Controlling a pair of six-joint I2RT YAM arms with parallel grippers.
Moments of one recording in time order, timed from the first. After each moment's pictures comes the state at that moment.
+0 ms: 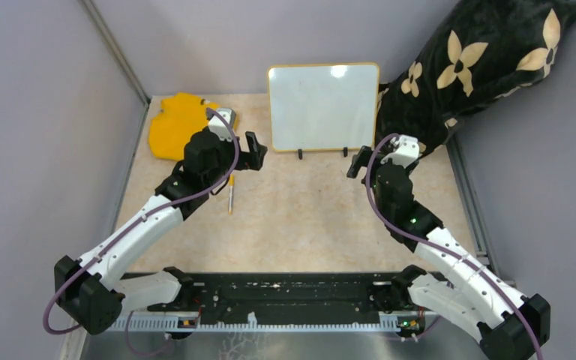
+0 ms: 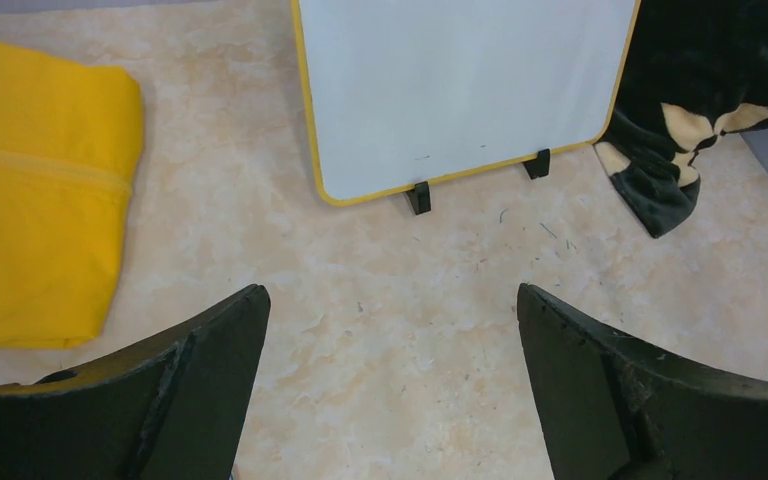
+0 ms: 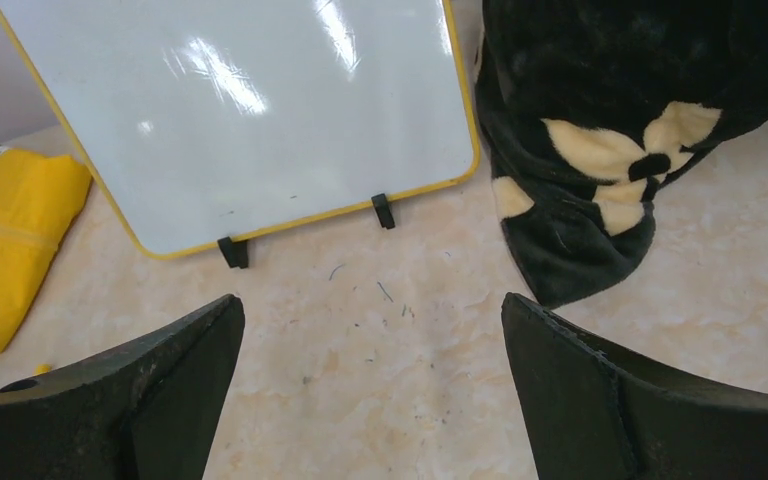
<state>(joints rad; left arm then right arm) -0.59 1.14 0.97 -0.08 -0.17 -0.28 0.58 0.82 0.67 -0.09 0.62 0.42</state>
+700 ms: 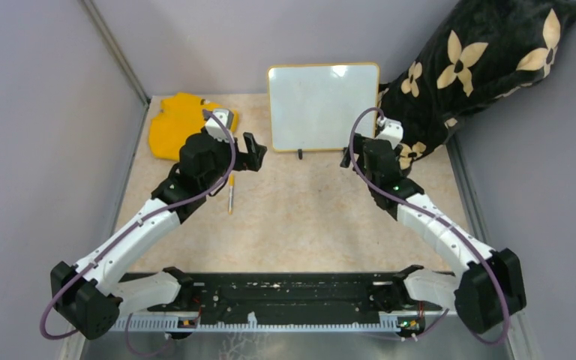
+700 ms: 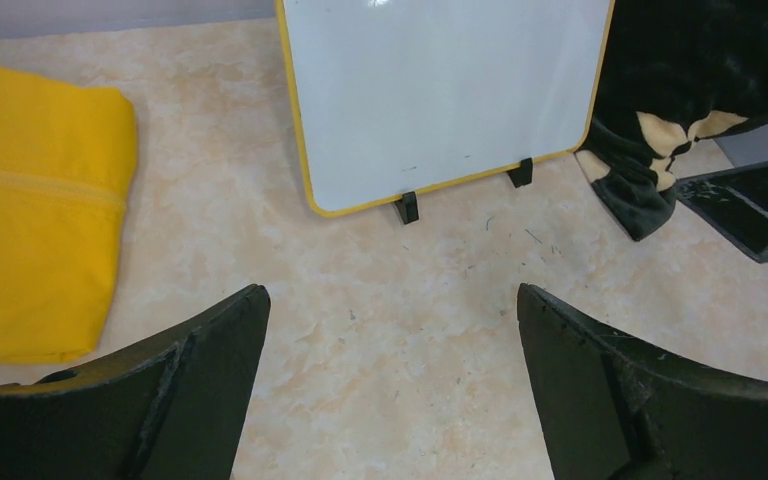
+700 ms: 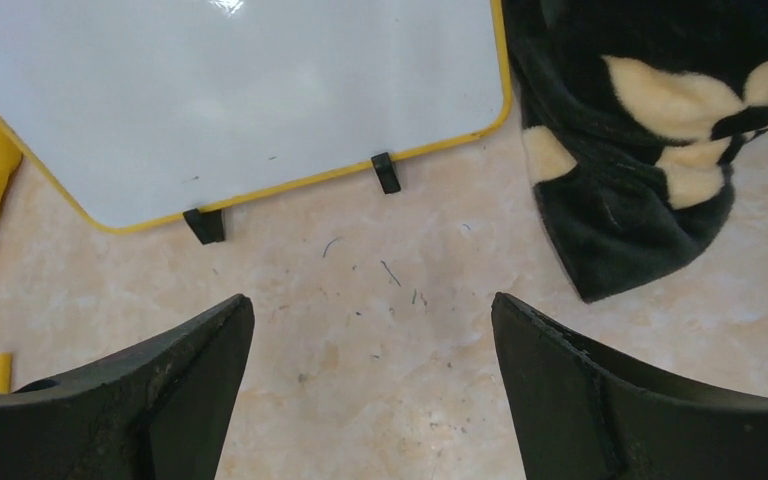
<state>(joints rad) -0.59 1.11 0.95 -0.06 -0.15 -0.26 0.46 1.11 0.80 -0.12 0.44 0.46</state>
